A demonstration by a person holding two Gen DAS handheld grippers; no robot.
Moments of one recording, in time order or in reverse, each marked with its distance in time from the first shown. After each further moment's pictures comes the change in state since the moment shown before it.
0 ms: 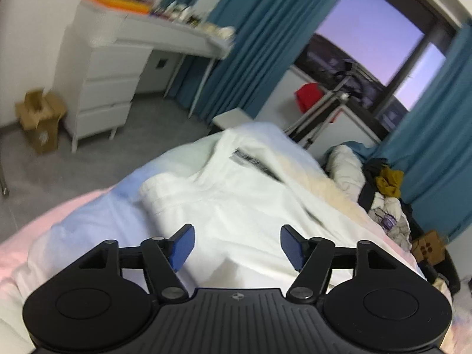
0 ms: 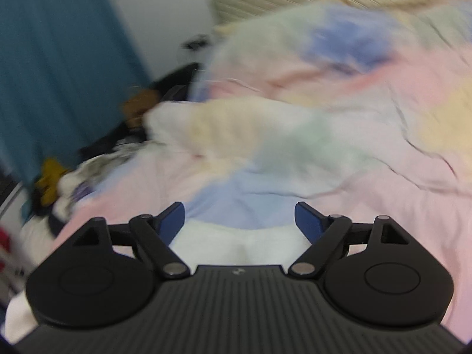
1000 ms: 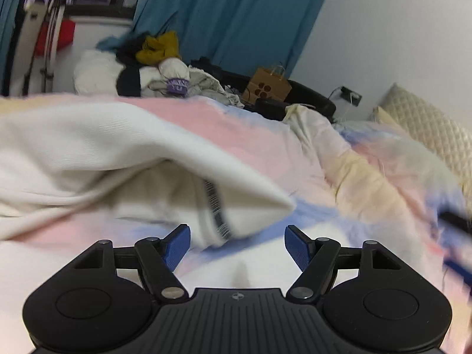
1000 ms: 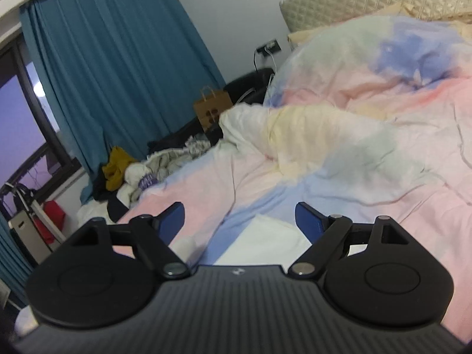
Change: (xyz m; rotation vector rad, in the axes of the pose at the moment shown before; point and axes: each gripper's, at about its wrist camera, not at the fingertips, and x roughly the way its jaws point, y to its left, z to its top) left arm 0.223 -0.441 -0.283 0.574 0.330 -0.621; right arm -0.009 0.002 -0.006 -0.053 0.003 0.242
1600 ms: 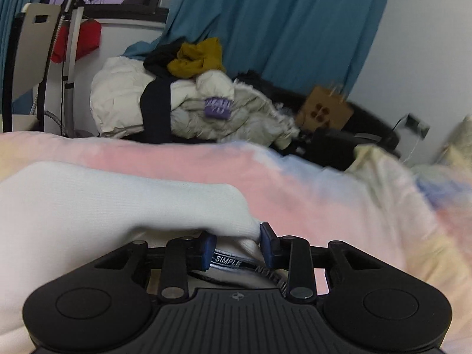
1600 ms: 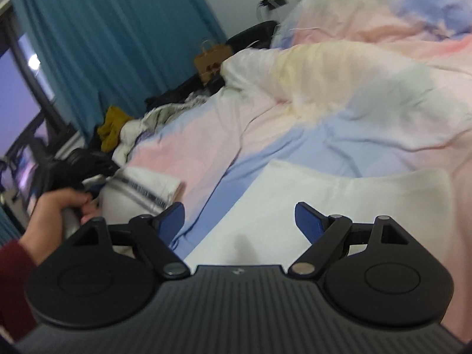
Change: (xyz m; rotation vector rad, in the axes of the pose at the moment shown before) left arm 0.200 0.057 0.150 -0.011 -0.024 0.216; right arm 0.080 0.019 -0.050 -0.031 0.166 0.023
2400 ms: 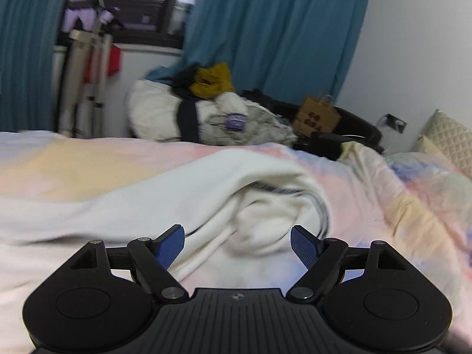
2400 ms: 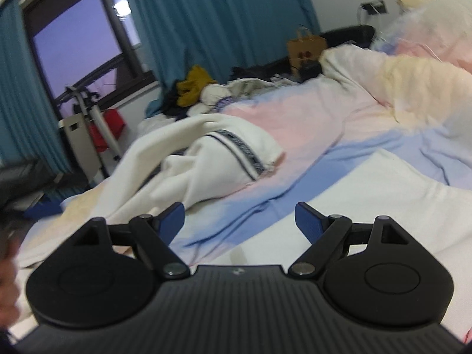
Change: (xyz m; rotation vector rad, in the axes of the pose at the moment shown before) left arm -0.295 0.141 -0.092 0.066 -0.080 -0.016; right arm -0.025 0.073 -0.034 -0.269 0.044 0.262
